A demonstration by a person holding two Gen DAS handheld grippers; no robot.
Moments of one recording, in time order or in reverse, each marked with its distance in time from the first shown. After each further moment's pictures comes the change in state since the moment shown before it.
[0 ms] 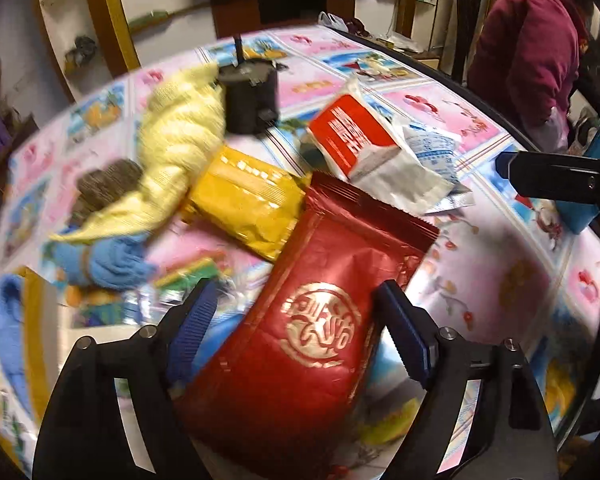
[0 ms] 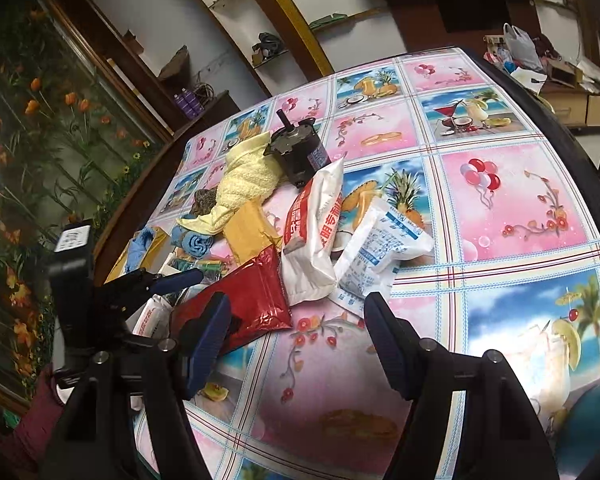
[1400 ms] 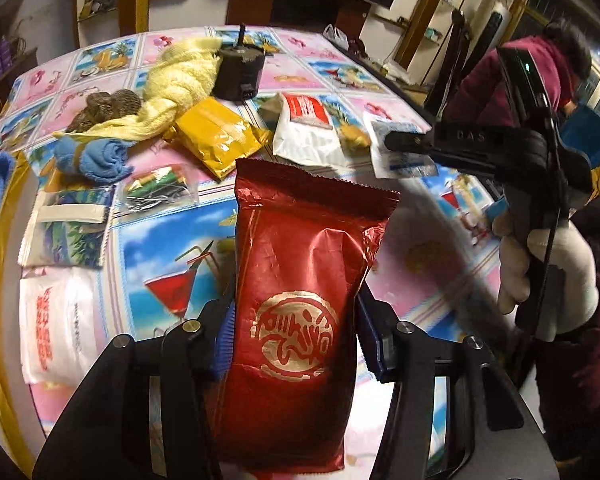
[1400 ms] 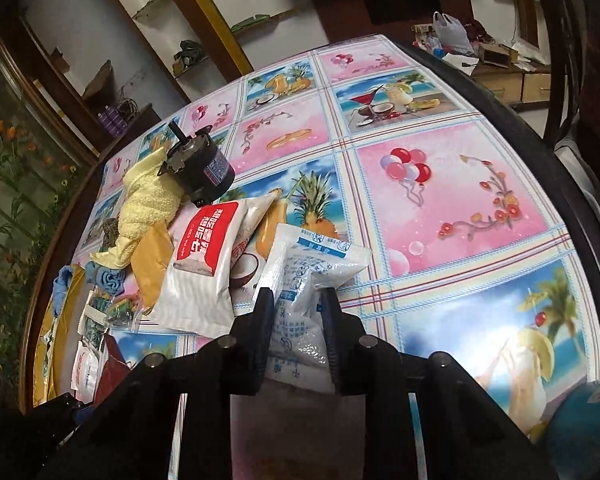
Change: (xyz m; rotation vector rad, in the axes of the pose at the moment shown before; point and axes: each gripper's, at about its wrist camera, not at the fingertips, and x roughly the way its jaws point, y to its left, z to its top) left arm -0.053 -0.016 -0.055 -0.192 -0.073 -0.124; right arm 0.017 -0.034 0.006 0.127 -0.023 -0.251
